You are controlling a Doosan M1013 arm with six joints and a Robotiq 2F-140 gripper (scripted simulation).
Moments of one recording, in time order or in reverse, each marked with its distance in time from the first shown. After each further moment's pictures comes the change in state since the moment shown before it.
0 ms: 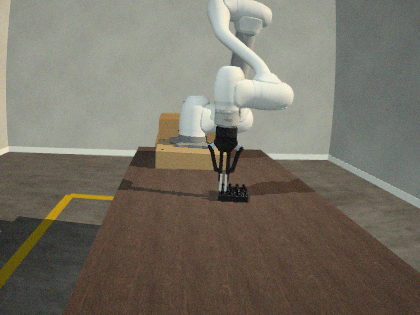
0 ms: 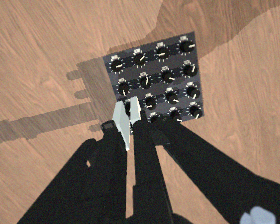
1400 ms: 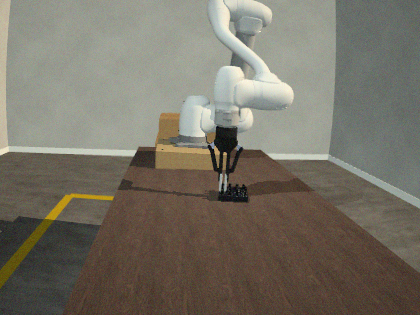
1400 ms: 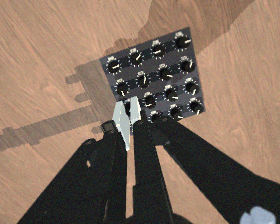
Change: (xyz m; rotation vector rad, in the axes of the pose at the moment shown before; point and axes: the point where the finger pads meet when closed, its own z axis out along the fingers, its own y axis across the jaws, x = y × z) arm 0.000 0.000 0.000 0.000 0.000 0.068
